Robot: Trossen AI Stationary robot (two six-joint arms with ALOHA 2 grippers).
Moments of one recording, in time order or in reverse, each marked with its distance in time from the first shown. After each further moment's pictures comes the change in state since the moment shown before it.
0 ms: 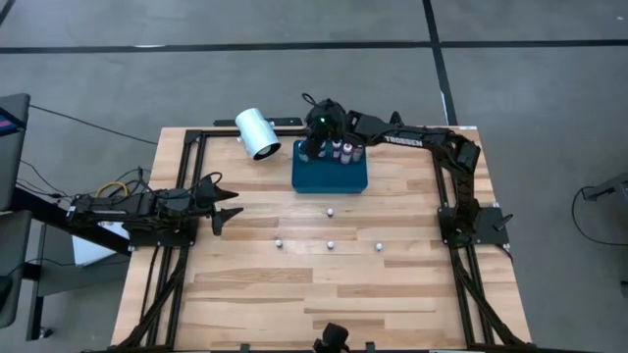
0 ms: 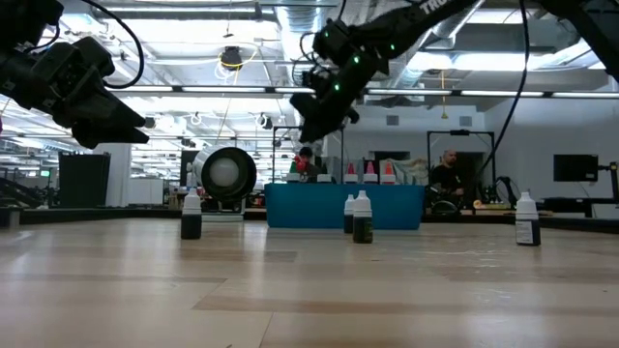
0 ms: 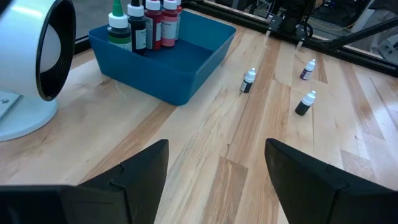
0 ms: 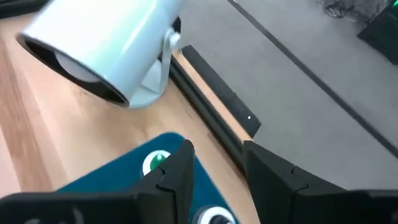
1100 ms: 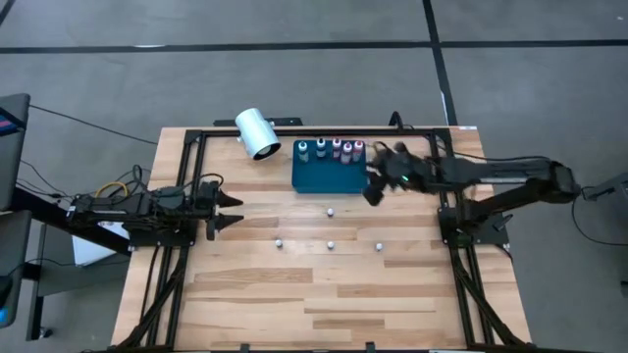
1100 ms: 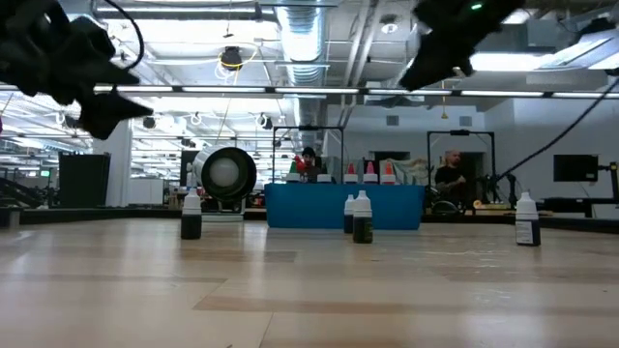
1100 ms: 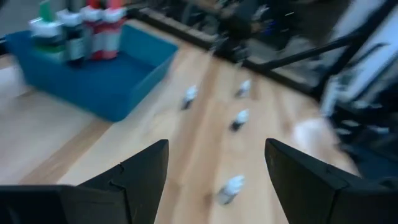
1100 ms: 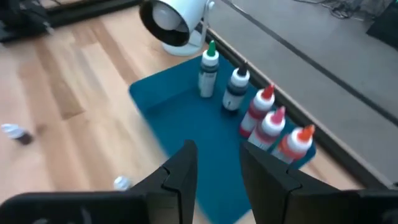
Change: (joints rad) left arm -0.001 0.000 0.000 0.145 0.197 -0.072; right arm 0.341 -0.832 -0.669 -0.148 0.208 0.291
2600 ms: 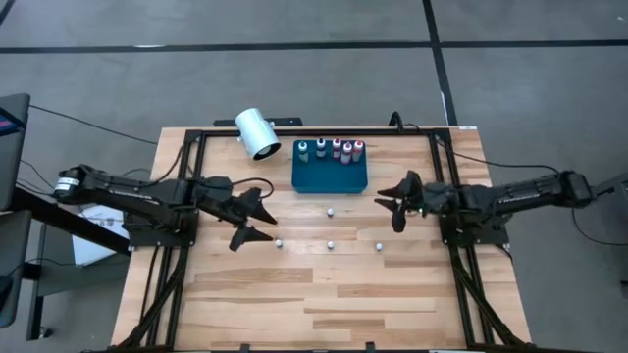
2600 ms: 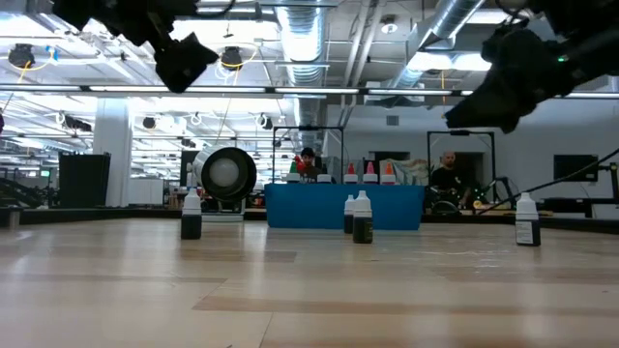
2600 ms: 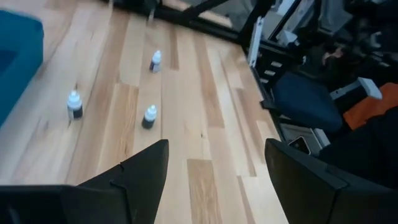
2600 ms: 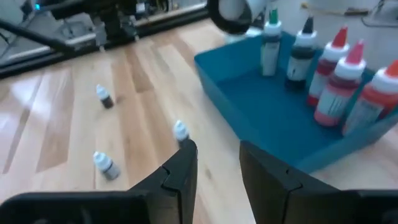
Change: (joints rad) left arm 0.000 0.882 0.470 0.217 0.386 0.092; right arm 0.147 -0.444 -0.646 0.464 -0.096 0.033
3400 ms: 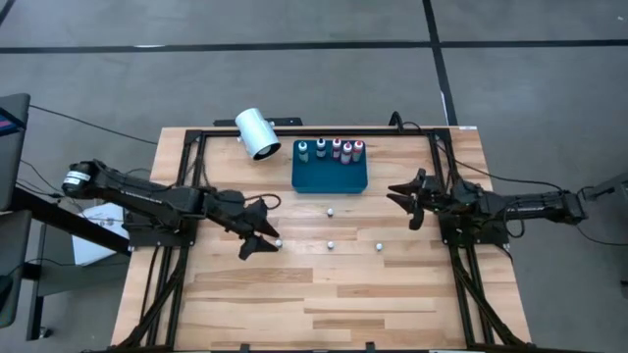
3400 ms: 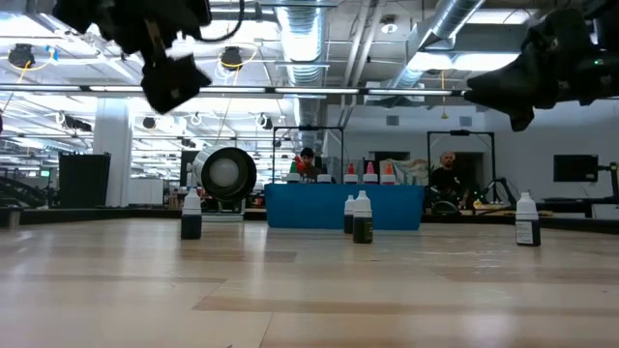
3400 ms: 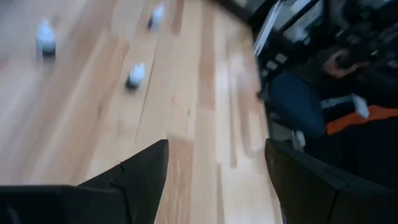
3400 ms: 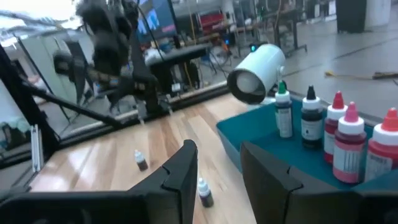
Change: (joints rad) left arm -0.093 0.126 0.016 0.022 -0.054 -0.256; right arm -0.067 -0.431 -0.217 0.170 -0.114 -0.049
